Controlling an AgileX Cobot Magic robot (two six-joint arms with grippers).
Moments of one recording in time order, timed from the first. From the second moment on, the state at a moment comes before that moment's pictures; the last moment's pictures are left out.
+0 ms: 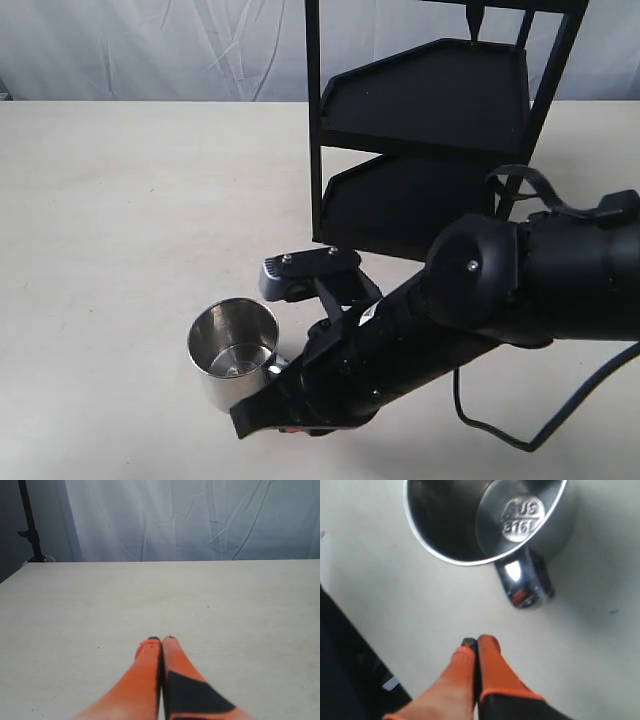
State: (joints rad) left arm 0.03 0.00 0.00 0.00 0.25 0.01; right arm 0.77 1.62 -0.74 0.94 0.43 -0.45
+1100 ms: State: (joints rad) left arm 0.03 0.00 0.00 0.00 0.25 0.01; right arm 0.87 1.39 -0.80 0.71 0.44 -0.65
